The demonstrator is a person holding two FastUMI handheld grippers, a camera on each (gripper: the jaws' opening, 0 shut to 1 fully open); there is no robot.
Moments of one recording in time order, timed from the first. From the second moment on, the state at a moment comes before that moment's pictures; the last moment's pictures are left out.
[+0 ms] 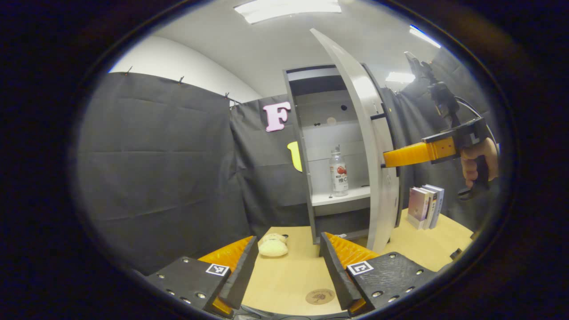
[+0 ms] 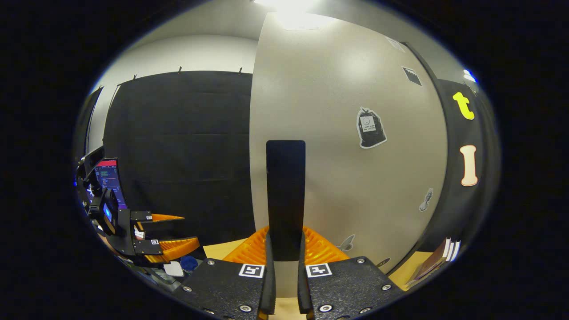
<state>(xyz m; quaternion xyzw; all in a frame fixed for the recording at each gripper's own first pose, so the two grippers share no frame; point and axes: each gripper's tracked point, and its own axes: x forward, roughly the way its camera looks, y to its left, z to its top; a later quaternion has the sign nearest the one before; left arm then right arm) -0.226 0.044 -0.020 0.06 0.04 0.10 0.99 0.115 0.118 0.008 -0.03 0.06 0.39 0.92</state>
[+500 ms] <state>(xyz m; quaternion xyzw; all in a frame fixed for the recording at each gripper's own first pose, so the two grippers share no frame) -0.199 -0.009 -0.021 0.02 0.03 0.05 1.00 0.104 0.082 0.010 -0.03 0.07 0.33 0.94</state>
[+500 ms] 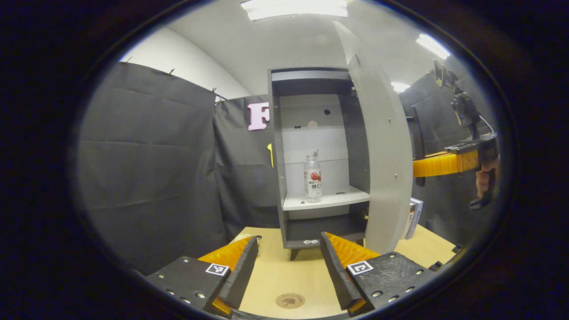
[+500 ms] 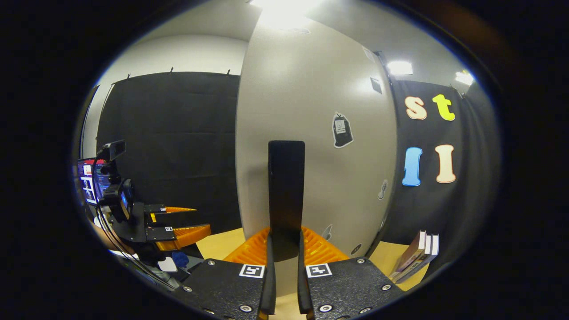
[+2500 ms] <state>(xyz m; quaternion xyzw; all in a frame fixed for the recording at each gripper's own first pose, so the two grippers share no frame) 0.057 -0.073 0.014 0.05 -0.01 -0.01 1.00 -0.011 -0.084 -0.084 0.06 0.14 -0.06 0.99</state>
